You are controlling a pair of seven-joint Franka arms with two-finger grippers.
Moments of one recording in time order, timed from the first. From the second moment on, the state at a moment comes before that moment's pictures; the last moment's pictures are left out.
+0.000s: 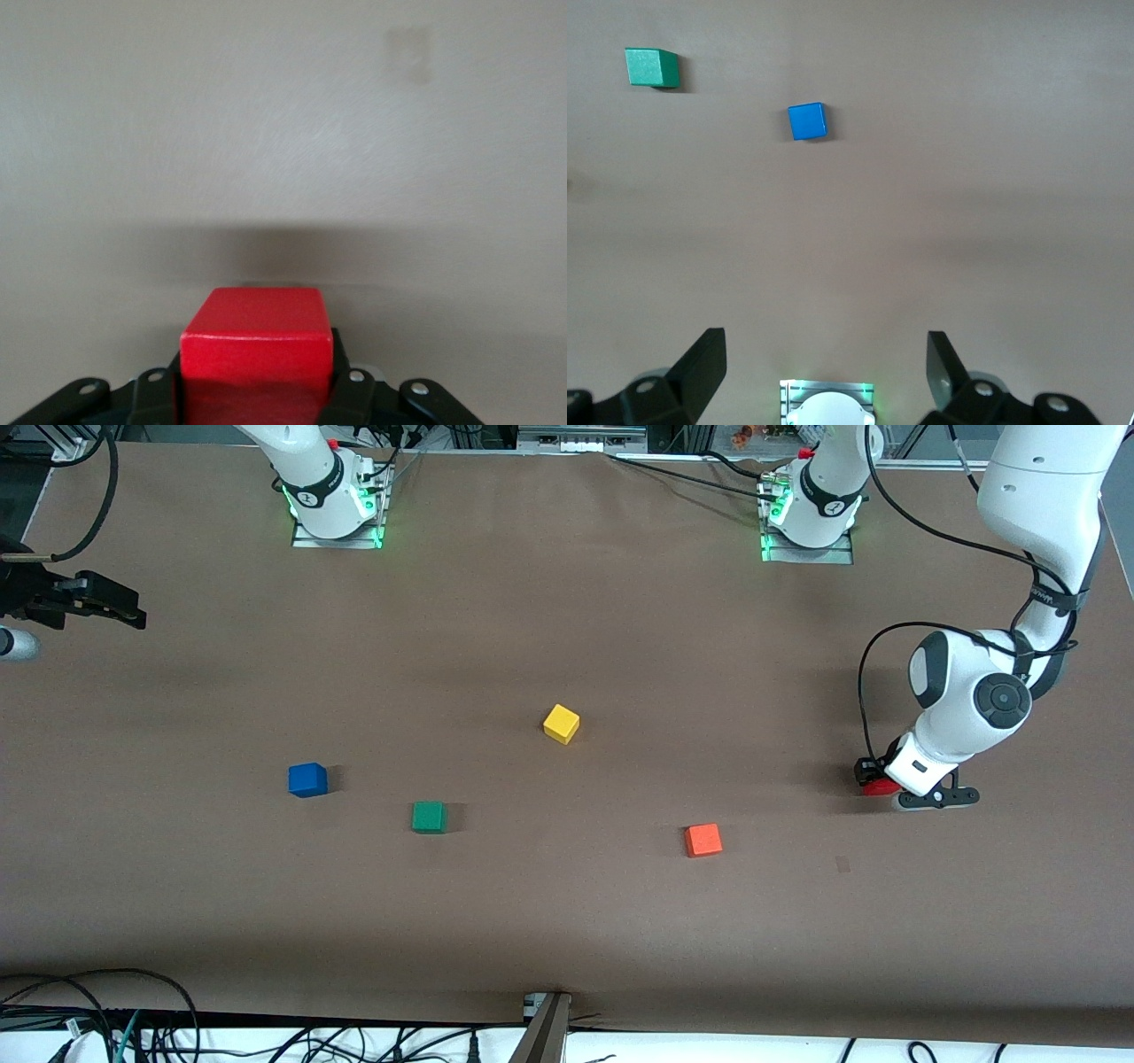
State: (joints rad) left arm 0.12 0.45 -0.06 -2.07 0.11 2.57 -0.05; right arm 0.10 0.10 -0.11 -1.43 -0.02 1.37 -0.04
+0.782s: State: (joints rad) left arm 0.13 0.41 -0.22 -2.05 -0.13 2.57 0.31; right arm 0.11 0.12 -0.11 -1.43 -0.02 1.36 -0.04
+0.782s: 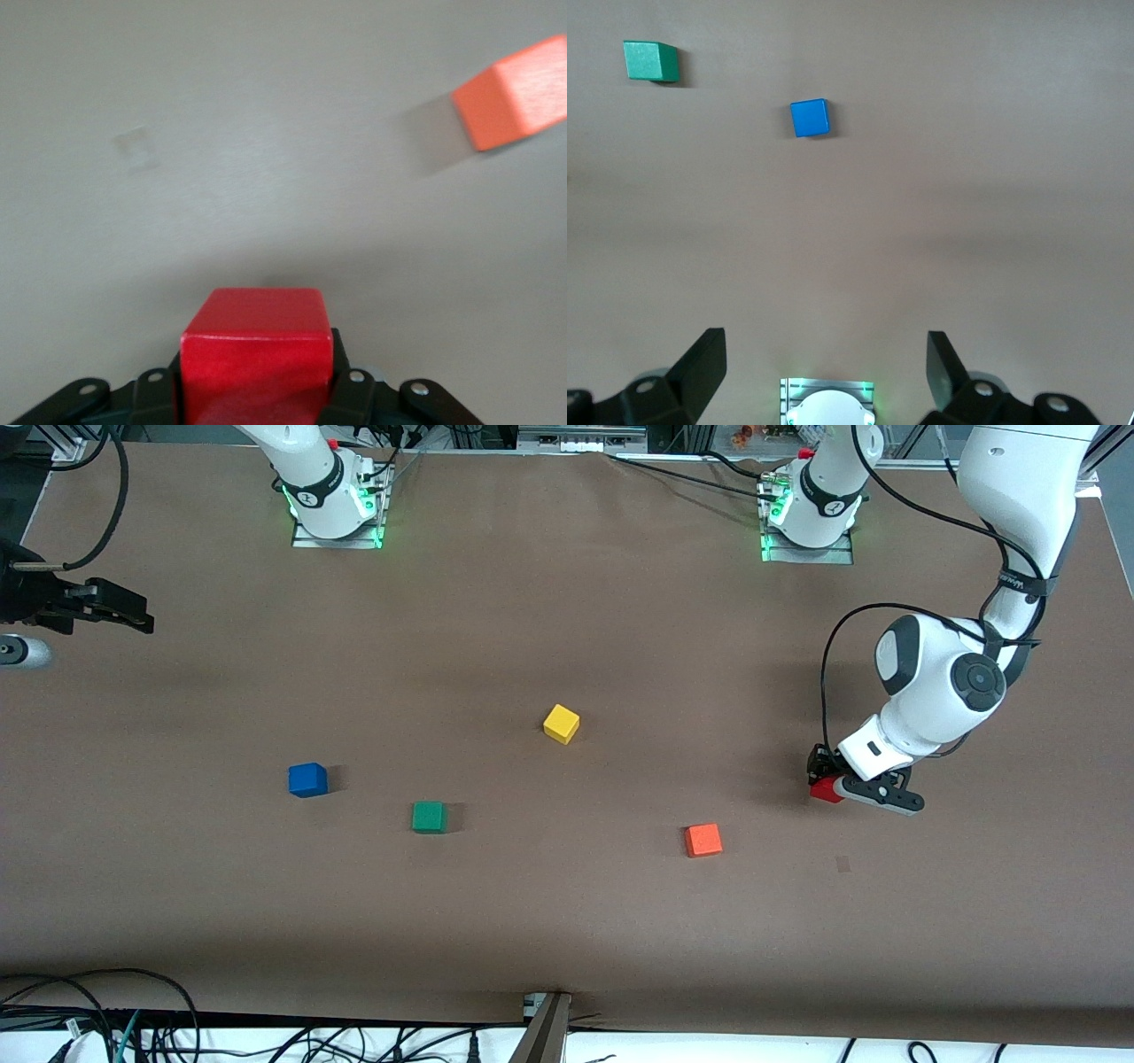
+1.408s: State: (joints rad) left arm 0.13 0.53 -0.26 -1.98 -0.65 2.57 0.95; right arm 0.11 0.14 -0.10 -1.43 -0.02 1.36 -0.04
